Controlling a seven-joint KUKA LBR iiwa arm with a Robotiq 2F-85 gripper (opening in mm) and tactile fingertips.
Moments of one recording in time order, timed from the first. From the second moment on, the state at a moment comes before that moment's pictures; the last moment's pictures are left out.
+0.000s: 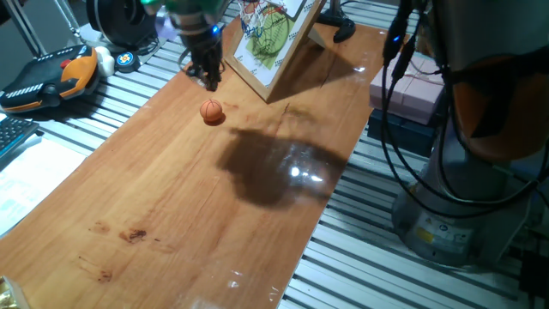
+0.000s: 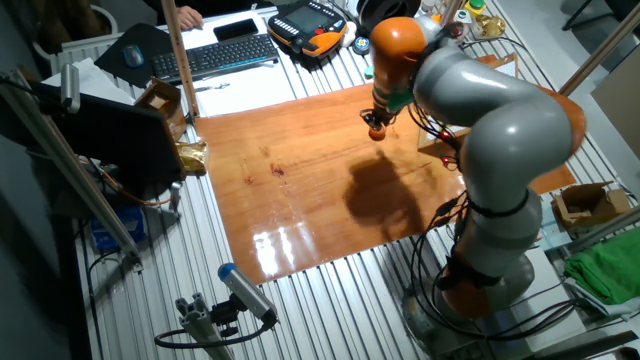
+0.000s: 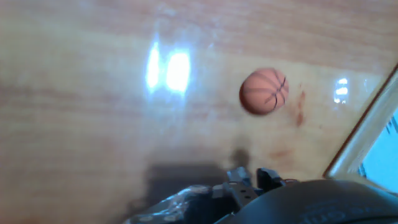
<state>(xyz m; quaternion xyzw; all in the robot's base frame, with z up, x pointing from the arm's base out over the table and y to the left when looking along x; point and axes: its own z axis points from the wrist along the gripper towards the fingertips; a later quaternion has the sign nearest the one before) 0.560 -0.006 0.192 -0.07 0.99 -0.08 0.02</state>
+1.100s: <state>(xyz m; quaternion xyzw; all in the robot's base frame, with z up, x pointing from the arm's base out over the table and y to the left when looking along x) 0.623 -0.042 0.085 -0.07 0.99 -0.09 0.03</state>
